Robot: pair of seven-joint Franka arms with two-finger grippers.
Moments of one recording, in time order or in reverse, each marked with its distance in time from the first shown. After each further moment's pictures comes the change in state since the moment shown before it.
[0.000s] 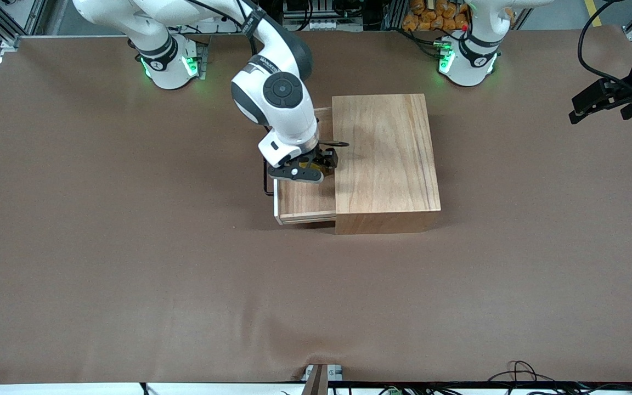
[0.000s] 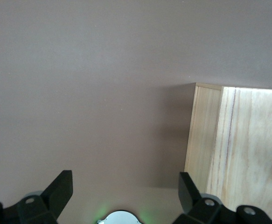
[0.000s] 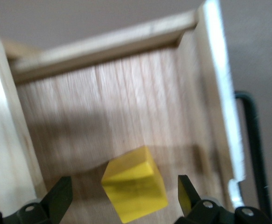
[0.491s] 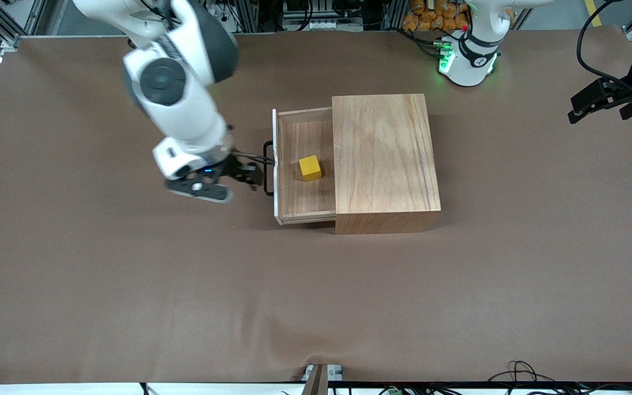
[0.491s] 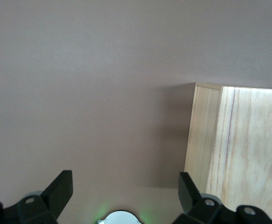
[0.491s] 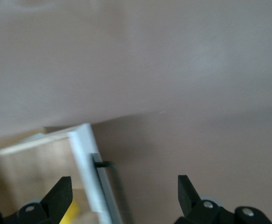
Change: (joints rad) left arm 0.001 -0.001 -0.002 0.000 0.000 0.000 0.000; right arm -0.304 -0.222 -0.006 0.023 -0.002 -0.291 -0.344
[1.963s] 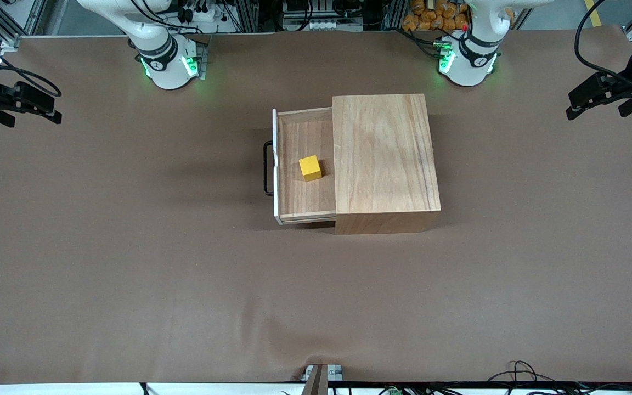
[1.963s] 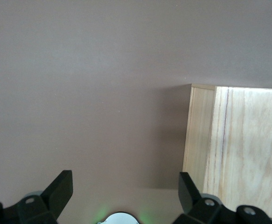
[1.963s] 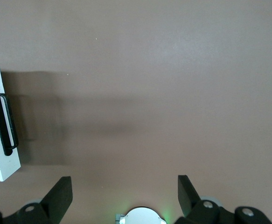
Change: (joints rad) left arm 0.000 -0.010 -0.017 0.008 0.000 0.000 -0.001; right arm -0.264 -0.301 -0.261 0.035 0.109 -0.452 -0.693
